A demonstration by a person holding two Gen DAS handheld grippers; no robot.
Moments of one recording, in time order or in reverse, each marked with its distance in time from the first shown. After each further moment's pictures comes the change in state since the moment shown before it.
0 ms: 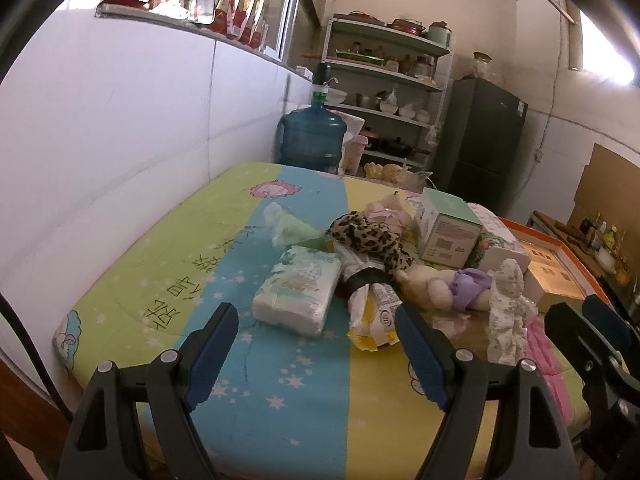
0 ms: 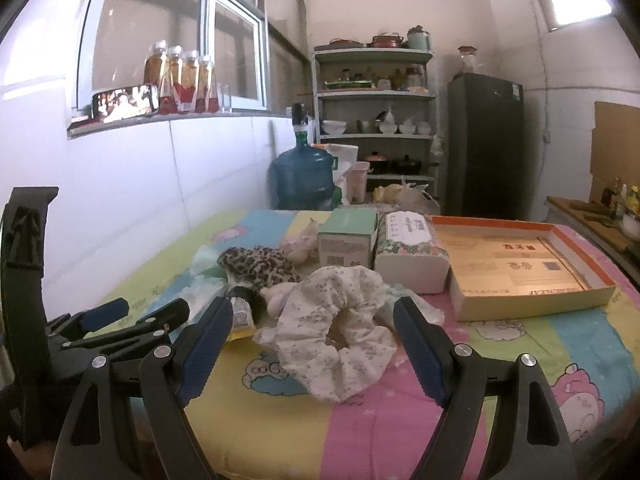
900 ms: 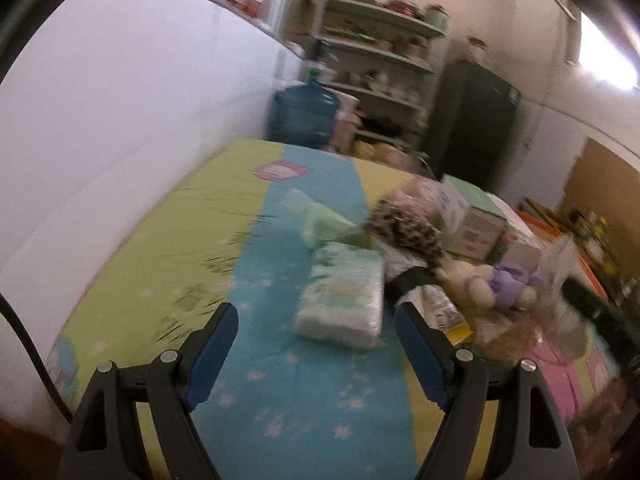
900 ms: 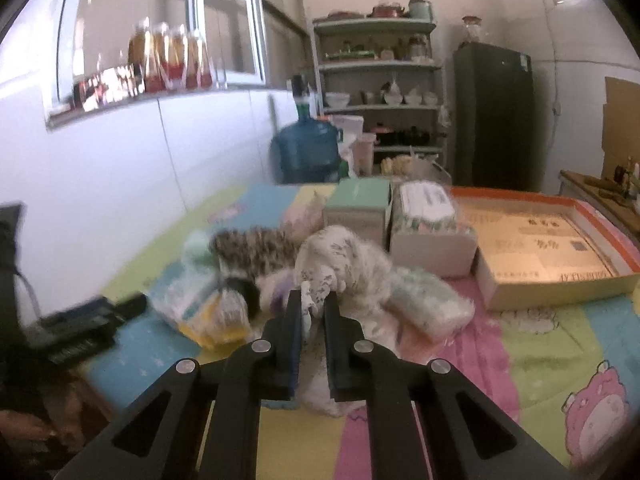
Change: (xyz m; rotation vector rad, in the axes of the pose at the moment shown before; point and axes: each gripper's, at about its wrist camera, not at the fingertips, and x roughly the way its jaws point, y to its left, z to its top) left arm 0.041 0.040 0.016 0.023 0.108 -0.097; right arm 0.038 -0.010 0.011 0.056 0.061 0.068
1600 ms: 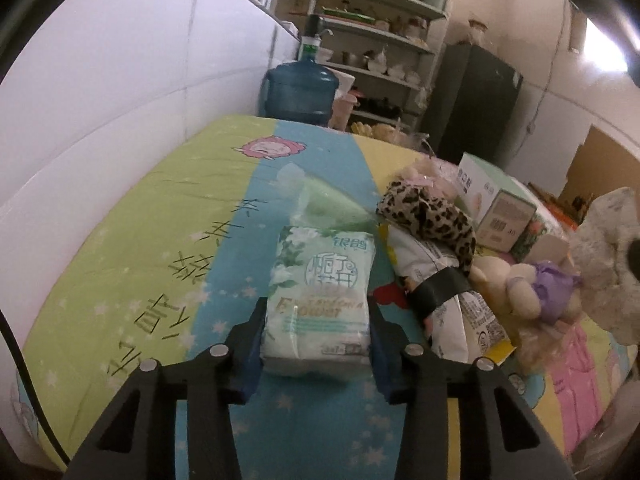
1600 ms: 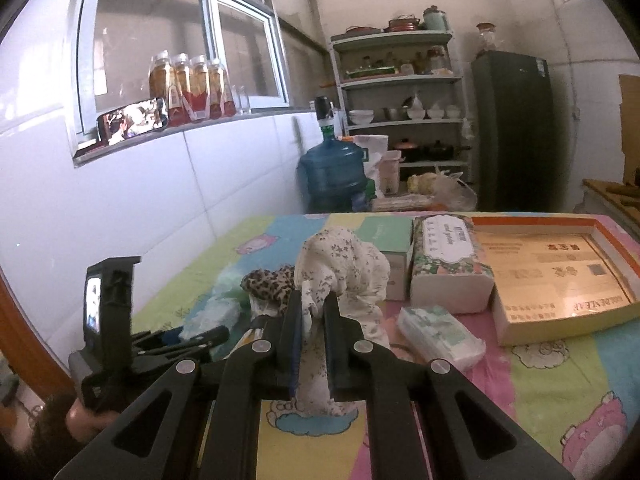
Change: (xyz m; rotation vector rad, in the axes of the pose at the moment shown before) left arm 0.046 0.007 0.003 -0.014 0.044 0.013; right arm -0.003 0.002 0.023 -0.002 -0.018 0.102
